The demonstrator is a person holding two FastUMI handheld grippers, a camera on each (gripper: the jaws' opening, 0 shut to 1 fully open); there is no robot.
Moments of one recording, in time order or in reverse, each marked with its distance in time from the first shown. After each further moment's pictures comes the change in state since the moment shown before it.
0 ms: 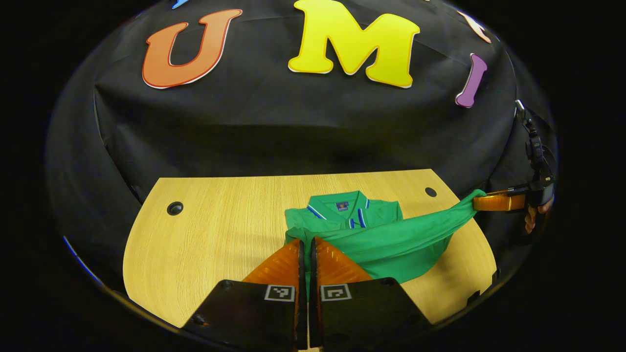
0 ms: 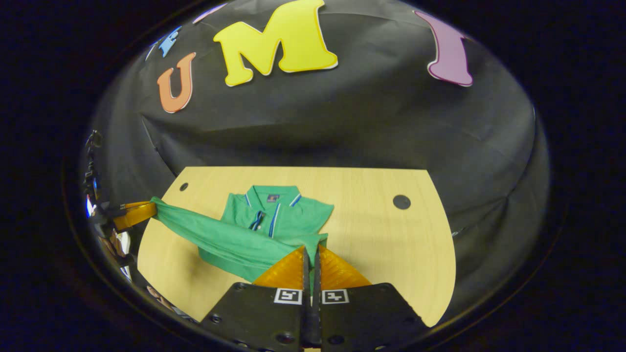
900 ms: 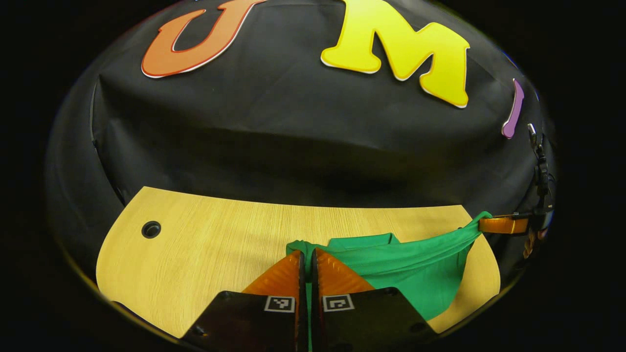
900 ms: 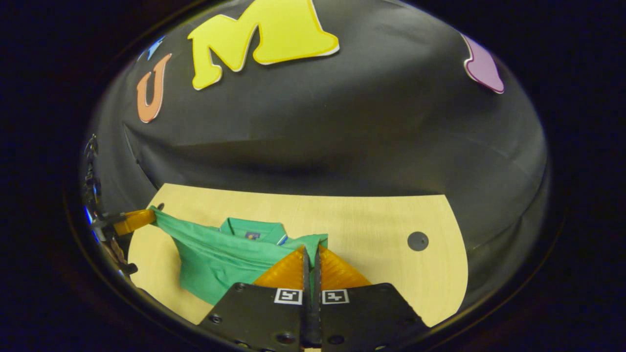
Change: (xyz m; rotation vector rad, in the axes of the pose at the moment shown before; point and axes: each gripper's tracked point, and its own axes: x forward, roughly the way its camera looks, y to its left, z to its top) left arm 0.139 0.033 0.021 -0.108 -0.029 0.046; right arm 0.135 -0.016 0.061 0.003 -0.041 -0.029
